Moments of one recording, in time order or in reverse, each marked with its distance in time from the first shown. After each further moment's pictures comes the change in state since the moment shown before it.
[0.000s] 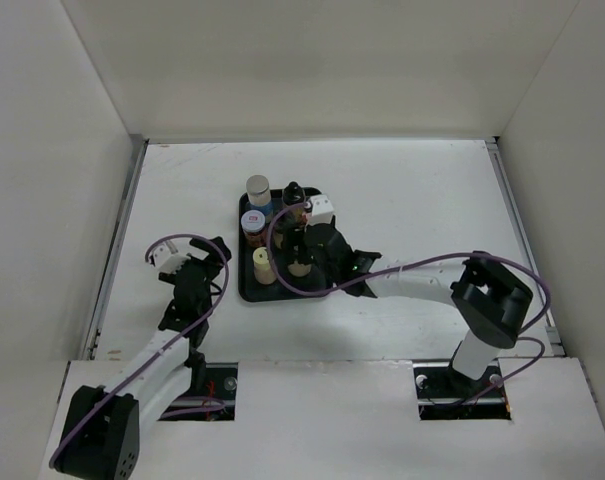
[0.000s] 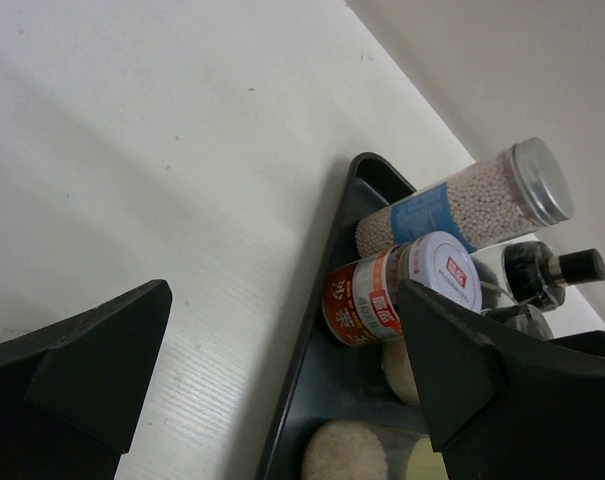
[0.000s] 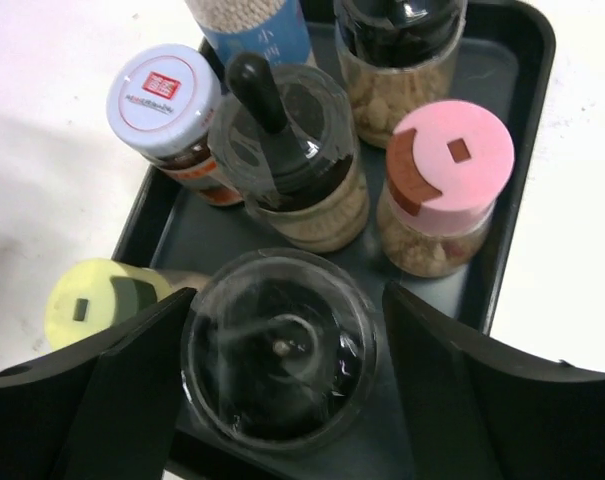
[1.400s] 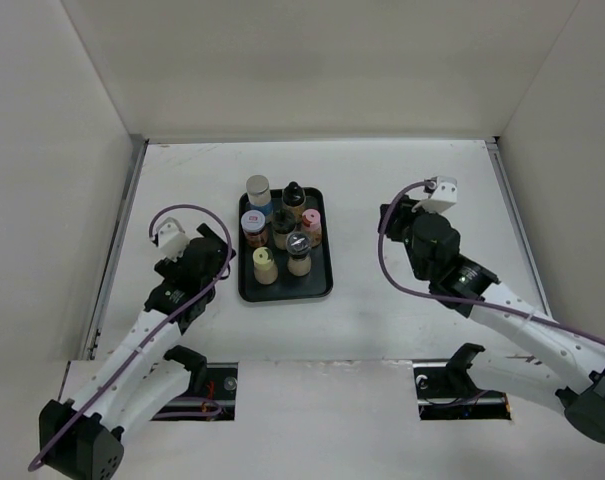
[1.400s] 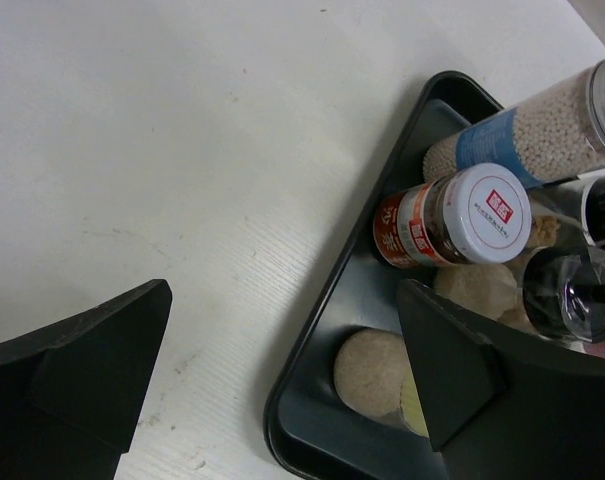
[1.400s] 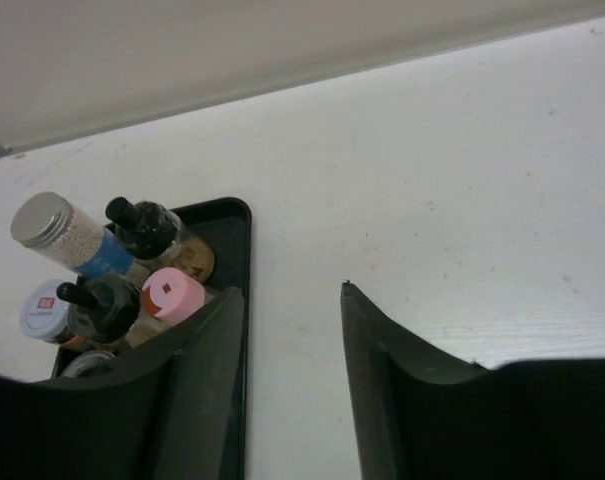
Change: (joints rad) left arm -0.153 -0.021 0.451 -0.910 -0.144 -0.088; right arm -0.247 -0.717 -0.211 -0.253 0.200 -0.023
